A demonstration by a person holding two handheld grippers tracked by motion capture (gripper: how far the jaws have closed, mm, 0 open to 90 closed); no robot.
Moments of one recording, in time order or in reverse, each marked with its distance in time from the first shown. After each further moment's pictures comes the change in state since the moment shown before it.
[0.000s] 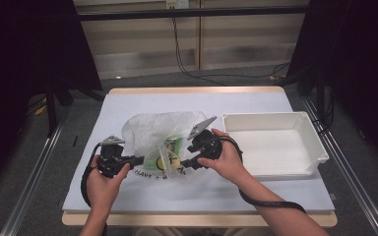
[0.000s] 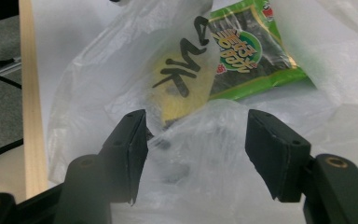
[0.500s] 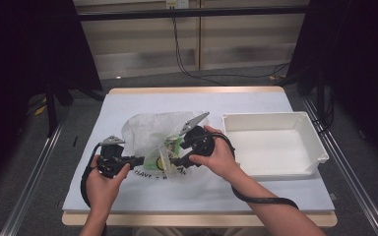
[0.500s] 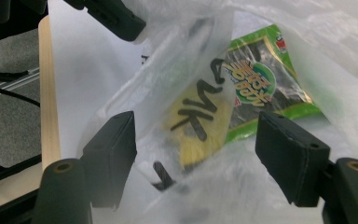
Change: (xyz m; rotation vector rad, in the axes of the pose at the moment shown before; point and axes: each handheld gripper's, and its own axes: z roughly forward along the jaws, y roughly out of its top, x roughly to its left) left arm -0.002 0.001 -0.002 0.002 -0.002 -0.002; right arm 0.007 0.024 0.007 -0.026 0.025 0.010
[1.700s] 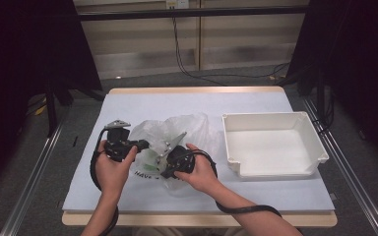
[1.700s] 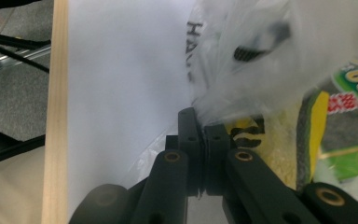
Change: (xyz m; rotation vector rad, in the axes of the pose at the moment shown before) left arm 0.003 0.041 0.011 -0.081 -0.011 -0.047; right arm 0.026 -0.017 0.065 0.076 0.108 -0.075
